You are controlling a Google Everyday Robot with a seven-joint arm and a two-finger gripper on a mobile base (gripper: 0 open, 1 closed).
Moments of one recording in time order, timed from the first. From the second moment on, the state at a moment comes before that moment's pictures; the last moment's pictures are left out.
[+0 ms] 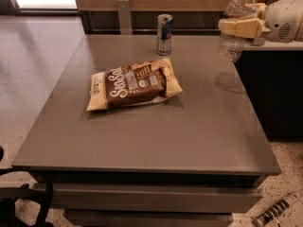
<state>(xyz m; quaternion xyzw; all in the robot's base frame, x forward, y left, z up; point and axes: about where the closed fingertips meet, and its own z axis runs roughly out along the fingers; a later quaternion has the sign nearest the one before) 0.656 -0.213 1.001 -0.42 0.63 0.28 0.59</state>
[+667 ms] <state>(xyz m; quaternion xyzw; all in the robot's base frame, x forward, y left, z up) 0.715 -0.195 0.978 -0.39 0.64 0.24 0.62</state>
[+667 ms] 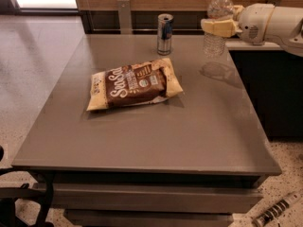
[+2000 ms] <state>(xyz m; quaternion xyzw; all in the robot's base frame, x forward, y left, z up) 0.771 -0.180 0.929 -0.34 0.66 0.29 0.60</state>
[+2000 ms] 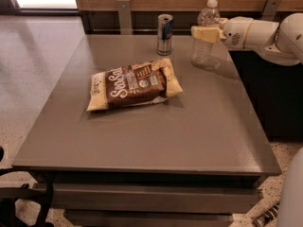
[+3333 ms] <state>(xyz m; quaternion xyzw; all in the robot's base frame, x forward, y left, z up) 0.776 -0.146 0.909 -0.35 0.66 0.31 0.58</state>
